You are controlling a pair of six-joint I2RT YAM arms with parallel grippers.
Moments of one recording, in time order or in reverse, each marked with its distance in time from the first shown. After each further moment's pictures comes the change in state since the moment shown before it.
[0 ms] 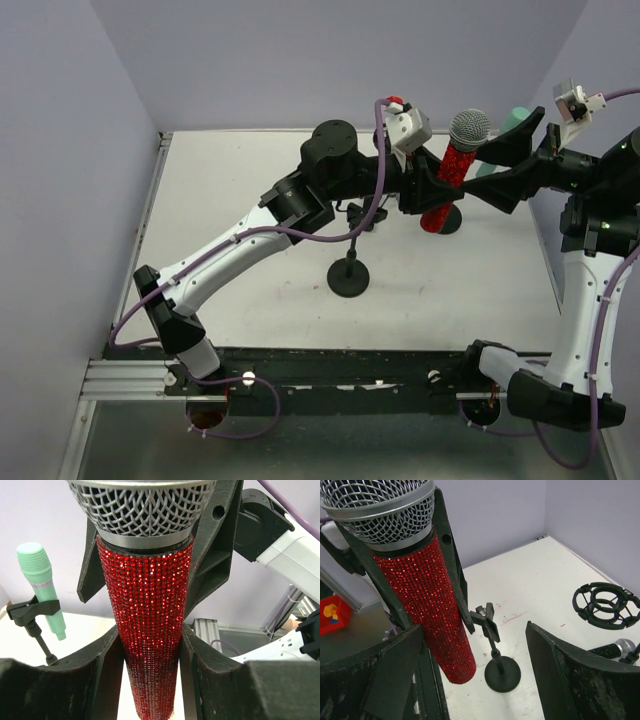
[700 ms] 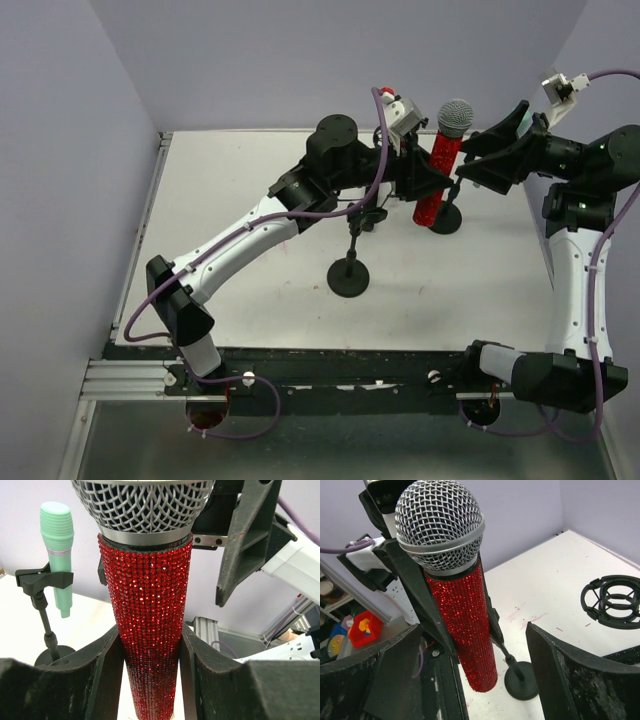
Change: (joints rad) left arm 0.093 0.058 -0.040 0.054 0.034 -0.151; right arm 0.023 0.086 -0.110 0.442 0.021 0.399
